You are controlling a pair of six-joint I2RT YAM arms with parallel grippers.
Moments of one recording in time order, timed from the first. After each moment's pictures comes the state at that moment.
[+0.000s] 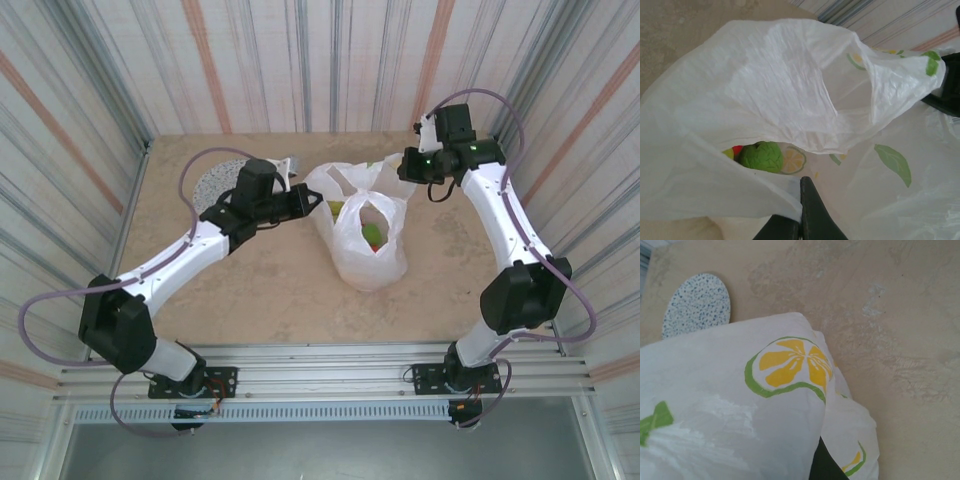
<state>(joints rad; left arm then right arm) -0.58 1.46 1.18 -0.17 0.33 -0.69 0.18 1.63 1.68 -0.93 -0.31 0.27</state>
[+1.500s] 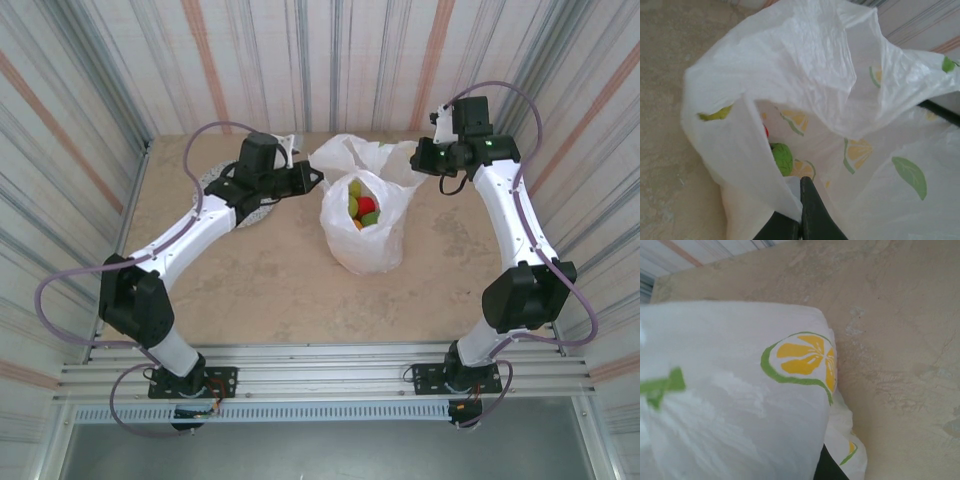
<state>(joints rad) -0.51 1.61 1.42 -0.28 0.39 -0.59 0.11 1.63 1.73 -0.93 -0.32 0.27</state>
